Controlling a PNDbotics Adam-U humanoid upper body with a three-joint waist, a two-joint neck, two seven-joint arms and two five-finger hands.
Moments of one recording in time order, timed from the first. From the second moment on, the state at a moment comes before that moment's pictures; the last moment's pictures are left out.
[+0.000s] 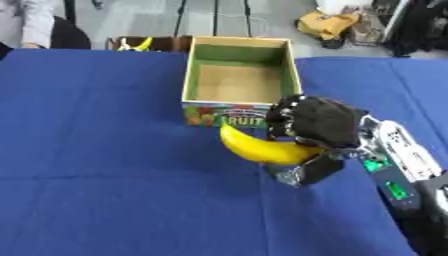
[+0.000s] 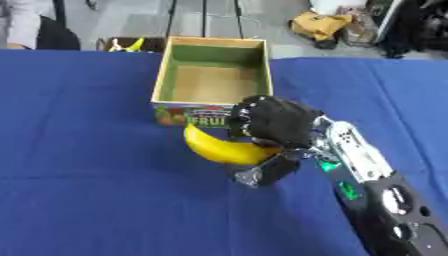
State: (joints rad) left arm -0.14 0.48 0.22 -1.98 0.07 -0.45 0.41; right arm -0.51 -0.48 0.14 -1.75 1.08 -0.65 0.31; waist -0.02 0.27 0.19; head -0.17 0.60
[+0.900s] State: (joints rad) left arm -0.14 0.48 0.22 -1.98 0.07 -0.45 0.41; right arm -0.61 -0.61 0.10 -1.75 0.93 -0.57 0.29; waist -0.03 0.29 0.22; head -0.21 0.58
